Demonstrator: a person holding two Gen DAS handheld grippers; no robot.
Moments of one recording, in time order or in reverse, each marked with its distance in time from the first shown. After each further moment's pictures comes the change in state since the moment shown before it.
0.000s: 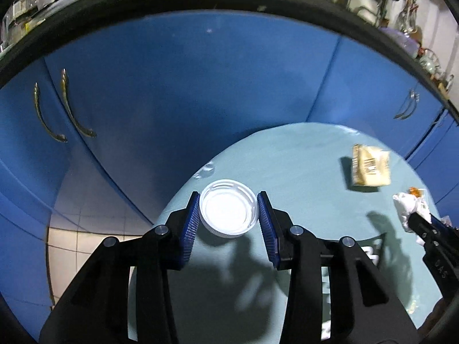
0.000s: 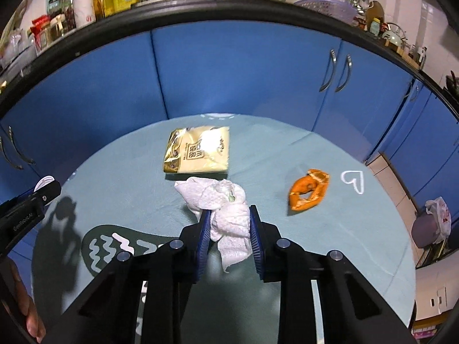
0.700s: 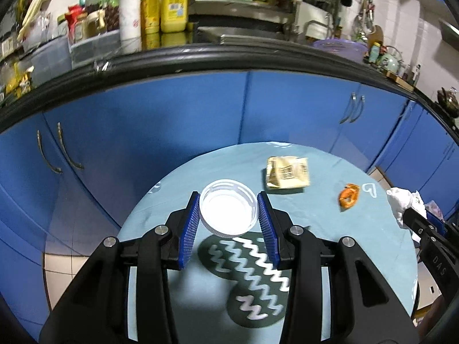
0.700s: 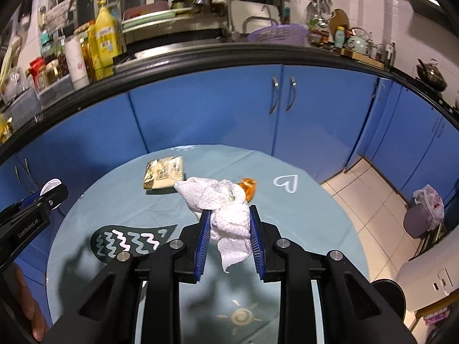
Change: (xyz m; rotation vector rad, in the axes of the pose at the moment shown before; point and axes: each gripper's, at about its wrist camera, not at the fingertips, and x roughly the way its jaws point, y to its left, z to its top) left arm -0.080 -0.082 -0.008 0.109 -0.122 -0.083; right arm -0.098 -0.070 -0.023 0.110 -0.139 -0.034
